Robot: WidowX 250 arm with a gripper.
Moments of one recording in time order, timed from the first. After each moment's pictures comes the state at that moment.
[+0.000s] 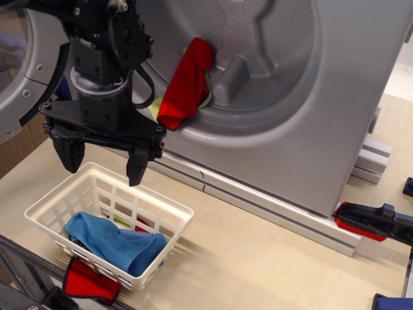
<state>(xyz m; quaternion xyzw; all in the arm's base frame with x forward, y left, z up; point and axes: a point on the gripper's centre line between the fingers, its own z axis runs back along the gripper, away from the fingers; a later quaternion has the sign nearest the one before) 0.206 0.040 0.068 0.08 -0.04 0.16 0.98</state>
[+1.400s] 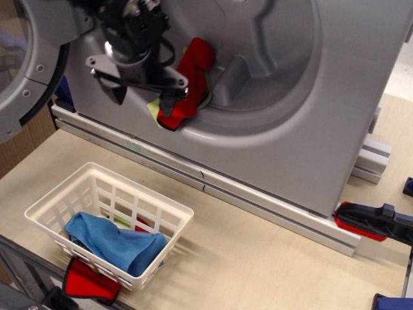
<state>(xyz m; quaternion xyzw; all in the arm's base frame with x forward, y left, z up) 0.318 0.065 0.060 0.08 -0.24 0.10 0.96</state>
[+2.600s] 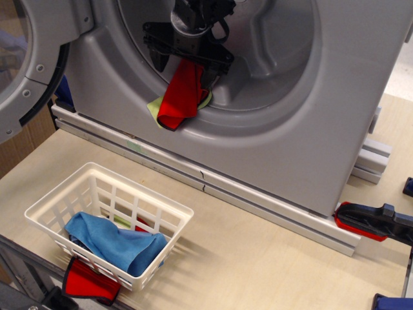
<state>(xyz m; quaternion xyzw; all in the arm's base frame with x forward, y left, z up) 0.377 0.050 0.063 0.14 -0.23 0.07 0.96</state>
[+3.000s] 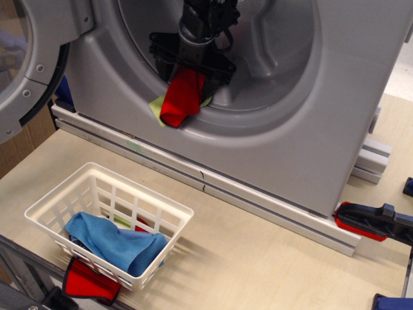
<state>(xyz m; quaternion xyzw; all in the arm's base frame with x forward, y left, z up) 0.386 0.054 0.039 0.13 -0.20 0.08 0.97</state>
